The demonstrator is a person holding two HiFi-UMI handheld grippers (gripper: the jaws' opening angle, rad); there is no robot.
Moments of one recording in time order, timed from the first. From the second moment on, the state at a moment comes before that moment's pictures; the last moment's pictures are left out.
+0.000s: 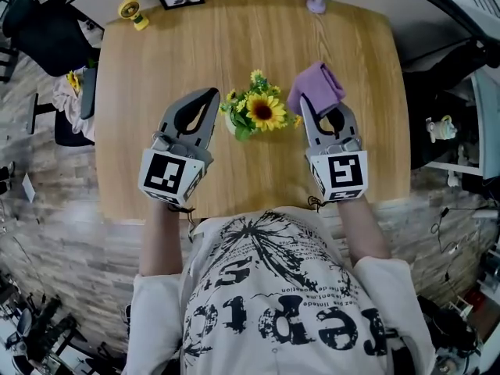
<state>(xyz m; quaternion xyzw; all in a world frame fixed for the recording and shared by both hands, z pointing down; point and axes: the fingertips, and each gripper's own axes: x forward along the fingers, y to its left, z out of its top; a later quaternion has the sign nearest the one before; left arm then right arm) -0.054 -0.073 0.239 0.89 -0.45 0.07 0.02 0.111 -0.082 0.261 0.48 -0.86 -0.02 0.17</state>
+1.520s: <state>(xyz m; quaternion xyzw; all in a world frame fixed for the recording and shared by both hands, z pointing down) -0.049 -0.049 0.231 0.87 -0.49 0.09 0.03 0.111 -0.062 0.244 0.43 -0.89 -0.02 0.14</state>
